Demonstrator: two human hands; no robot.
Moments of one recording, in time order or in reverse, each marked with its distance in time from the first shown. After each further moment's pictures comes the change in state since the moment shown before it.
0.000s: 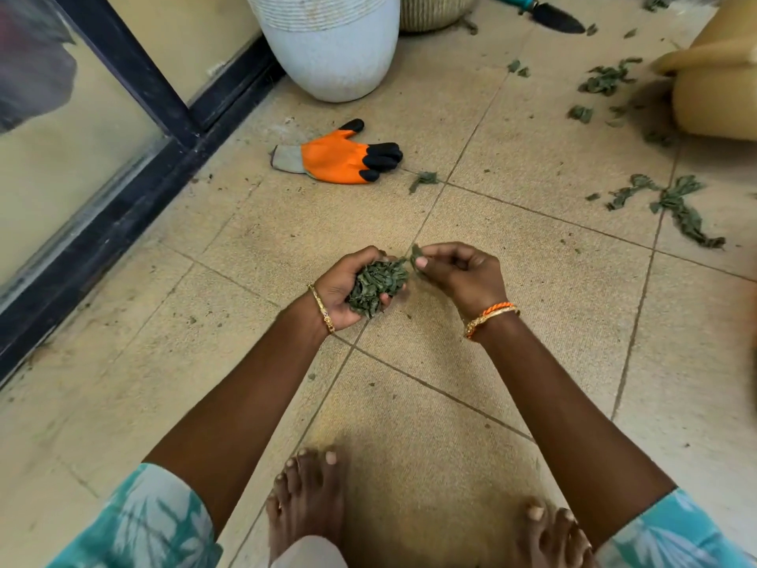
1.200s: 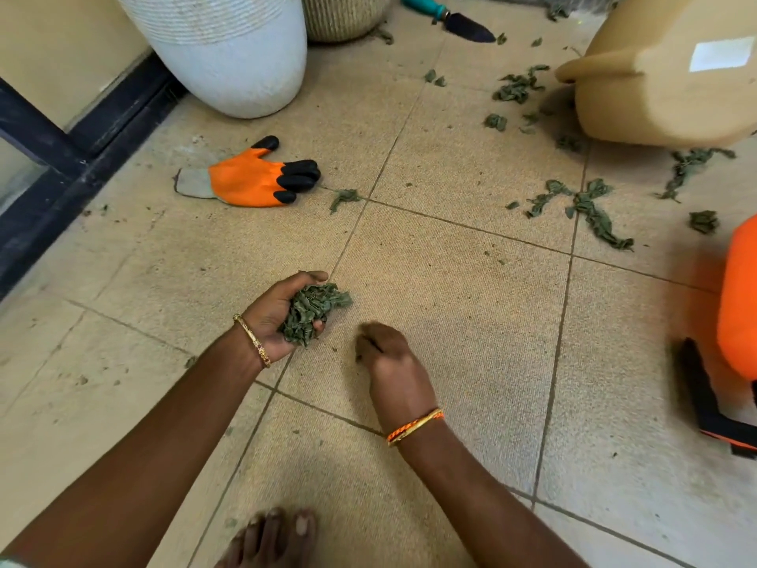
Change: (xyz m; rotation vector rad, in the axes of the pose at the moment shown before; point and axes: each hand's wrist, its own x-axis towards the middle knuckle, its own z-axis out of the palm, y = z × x) left_hand 0.033 -0.002 0.018 0.080 0.228 0.044; right_hand -0.032 0.076 -0.026 -1.176 0.034 -0.657
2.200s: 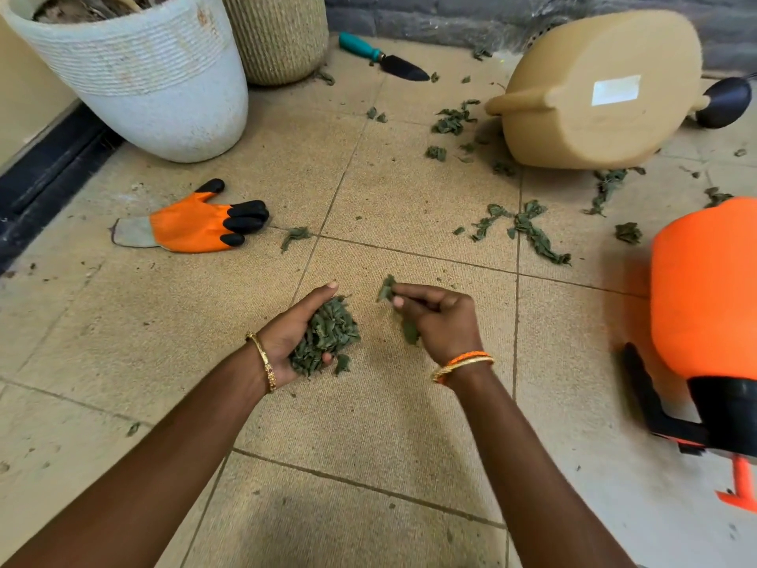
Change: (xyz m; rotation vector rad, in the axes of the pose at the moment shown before) left_hand 0.016 -0.001 0.057 0.262 -0.142 -0.101; right_hand 0.063 0.059 -0.092 1.011 0.185 0.731
